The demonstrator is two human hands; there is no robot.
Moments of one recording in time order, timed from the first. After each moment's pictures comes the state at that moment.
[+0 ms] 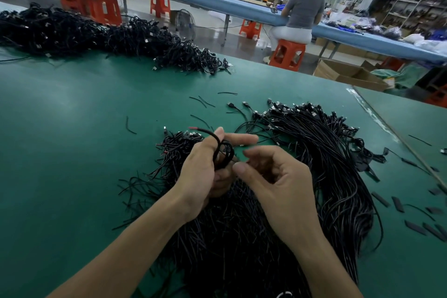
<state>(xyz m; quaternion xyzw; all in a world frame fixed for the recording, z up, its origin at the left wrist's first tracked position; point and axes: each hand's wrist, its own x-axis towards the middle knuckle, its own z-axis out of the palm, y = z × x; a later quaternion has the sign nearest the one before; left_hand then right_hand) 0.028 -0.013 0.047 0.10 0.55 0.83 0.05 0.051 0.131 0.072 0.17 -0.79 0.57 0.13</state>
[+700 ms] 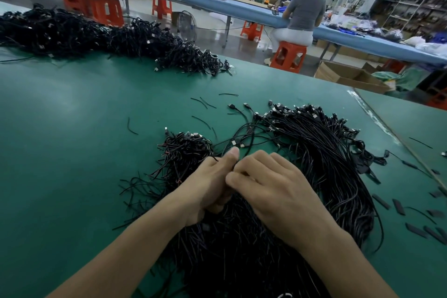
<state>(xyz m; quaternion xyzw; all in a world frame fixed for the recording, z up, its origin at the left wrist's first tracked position) 0.031 -0.008 0.045 -0.03 0.67 0.73 0.17 0.045 0.141 0.085 0.45 -0.85 0.01 0.26</state>
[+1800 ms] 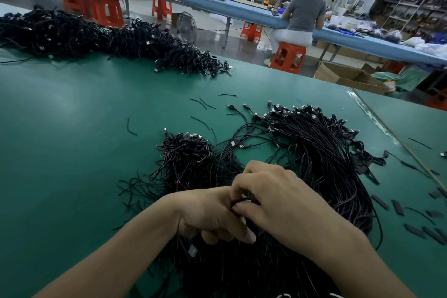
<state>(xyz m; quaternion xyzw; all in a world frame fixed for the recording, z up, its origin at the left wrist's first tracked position) 0.041 -0.013 0.044 0.15 0.69 0.57 0.42 0.055 0.137 0.111 0.29 -0.95 0.12 -0.06</state>
